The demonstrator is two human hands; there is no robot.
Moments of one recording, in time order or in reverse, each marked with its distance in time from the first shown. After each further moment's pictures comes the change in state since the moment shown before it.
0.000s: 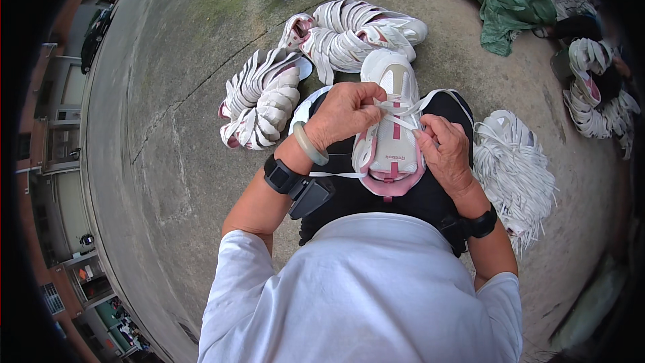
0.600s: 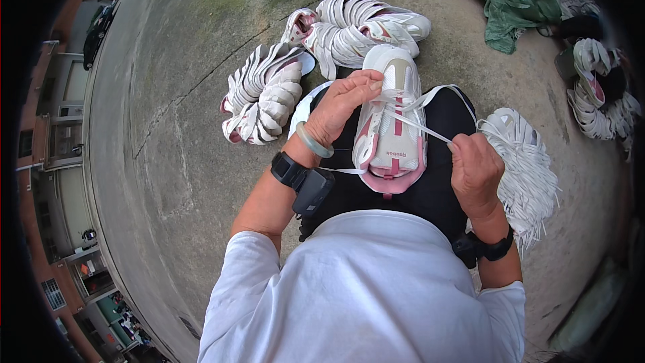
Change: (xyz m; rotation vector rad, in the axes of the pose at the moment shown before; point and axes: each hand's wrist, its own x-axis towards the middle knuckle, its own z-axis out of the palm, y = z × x) left_hand 0.006 -0.021 0.012 -0.549 0.130 0.046; right_hand -0.020 -0.016 -0.045 -0.272 0.154 -0.176
